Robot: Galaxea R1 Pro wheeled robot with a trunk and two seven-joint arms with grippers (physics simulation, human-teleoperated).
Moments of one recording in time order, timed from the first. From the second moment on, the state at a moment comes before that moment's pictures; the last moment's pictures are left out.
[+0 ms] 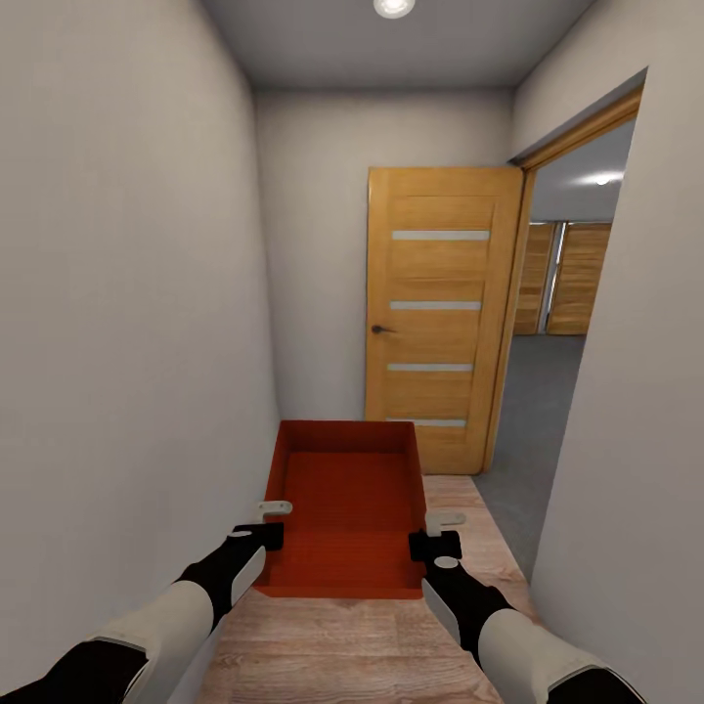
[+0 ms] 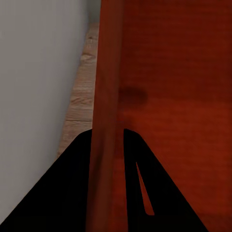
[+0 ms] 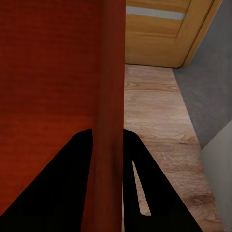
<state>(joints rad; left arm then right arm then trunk) -0.79 -0.08 -0.15 -0.25 0.18 0.14 0.19 -0.72 0.13 0.27 -0.26 -0.13 -0.05 -0.30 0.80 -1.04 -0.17</state>
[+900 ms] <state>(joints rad) -0.79 -0.08 -0.15 -0.25 0.18 0.15 0.19 -0.72 0.13 0.27 -0.26 -0.13 -0.05 -0.30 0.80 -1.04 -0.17</state>
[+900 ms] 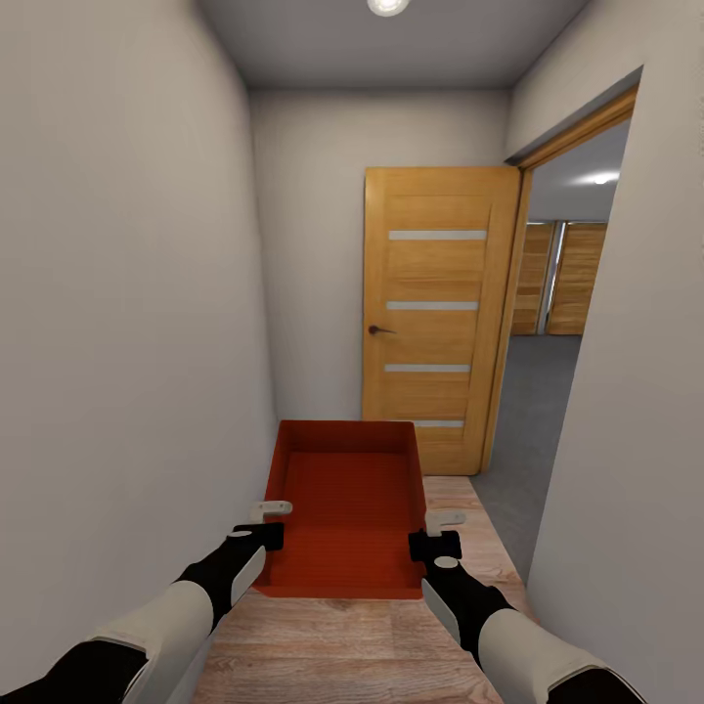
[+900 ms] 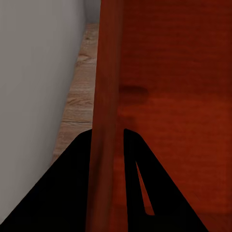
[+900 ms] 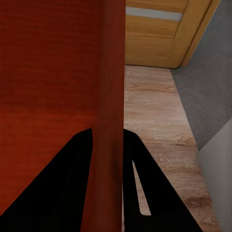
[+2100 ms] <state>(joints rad) -0.79 -0.08 -0.15 -0.25 0.18 0.15 0.19 -0.72 0.13 0.27 -0.26 -0.13 -0.05 -0.30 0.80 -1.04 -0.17</state>
